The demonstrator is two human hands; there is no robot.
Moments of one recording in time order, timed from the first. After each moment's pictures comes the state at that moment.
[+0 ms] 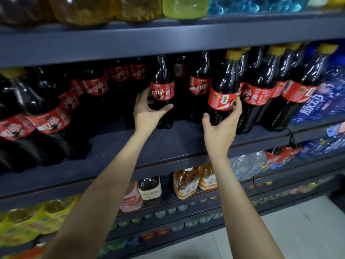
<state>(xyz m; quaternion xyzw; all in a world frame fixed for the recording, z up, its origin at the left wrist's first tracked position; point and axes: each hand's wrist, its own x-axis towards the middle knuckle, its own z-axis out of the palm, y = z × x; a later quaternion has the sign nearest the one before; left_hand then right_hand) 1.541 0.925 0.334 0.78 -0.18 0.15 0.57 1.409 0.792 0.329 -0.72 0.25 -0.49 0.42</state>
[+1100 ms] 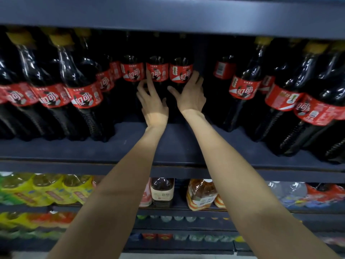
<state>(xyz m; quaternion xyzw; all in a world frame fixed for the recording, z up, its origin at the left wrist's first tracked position) 1.570 0.948 0.320 0.85 -0.01 0.37 0.38 1.568 0.860 0.357 -0.90 0.11 -0.28 0.31</state>
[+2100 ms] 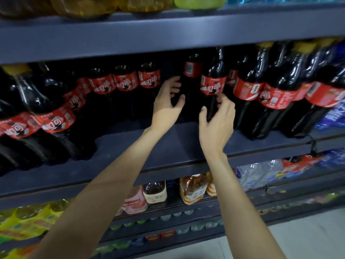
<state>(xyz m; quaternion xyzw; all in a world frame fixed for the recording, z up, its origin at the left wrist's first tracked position) 1.540 0.892 0.348 0.75 -0.31 0.18 0.56 1.452 0.797 0.326 -0.79 0.22 -0.51 0.28</state>
